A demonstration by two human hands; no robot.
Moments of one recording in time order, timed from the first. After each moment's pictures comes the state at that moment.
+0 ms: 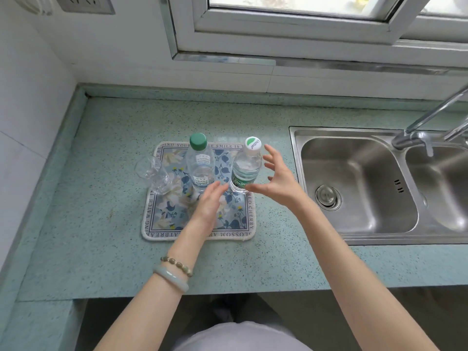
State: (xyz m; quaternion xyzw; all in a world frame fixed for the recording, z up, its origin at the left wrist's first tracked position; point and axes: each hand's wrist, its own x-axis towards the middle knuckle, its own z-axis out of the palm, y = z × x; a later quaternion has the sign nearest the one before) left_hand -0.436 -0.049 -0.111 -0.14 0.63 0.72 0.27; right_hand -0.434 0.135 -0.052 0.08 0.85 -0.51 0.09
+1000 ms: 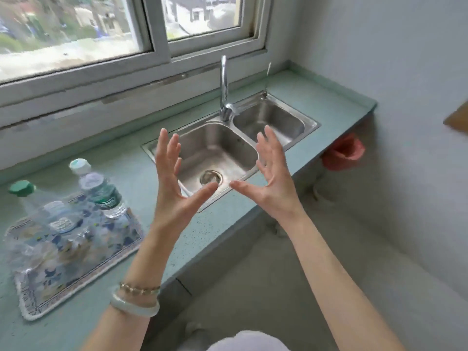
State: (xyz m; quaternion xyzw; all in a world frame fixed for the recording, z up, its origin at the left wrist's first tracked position) left_hand -0.257 0.081 0.045 0.42 0.60 0.67 0.12; right_hand -0.122 0.214 0.057 0.21 0.76 -0.53 -0.32
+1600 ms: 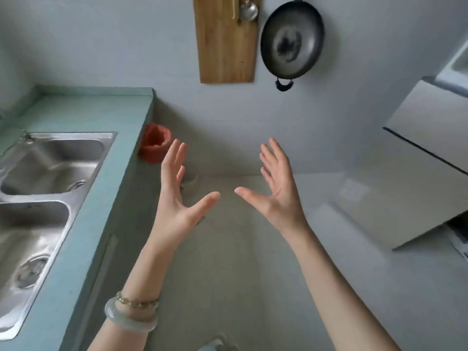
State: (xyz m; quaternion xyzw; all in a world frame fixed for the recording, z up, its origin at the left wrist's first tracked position) left_hand 0.021 0.222 0.061 0.67 0.32 0.53 0.39; right_hand 0.211 0.181 0.074 0.51 0.55 -0.32 -0.57
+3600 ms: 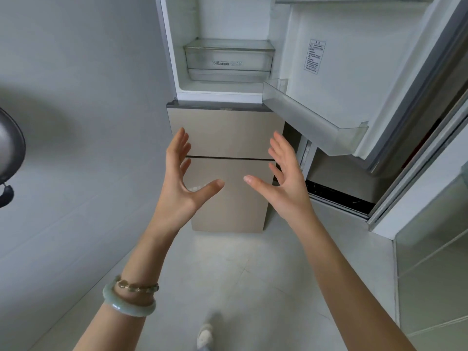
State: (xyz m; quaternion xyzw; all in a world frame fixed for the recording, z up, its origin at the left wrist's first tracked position) left_hand 0.621 0.324 0.126 0.78 -0.02 0.31 0.55; right_hand 0.708 0.142 0.116 0.70 0.28 0.04 -0.65
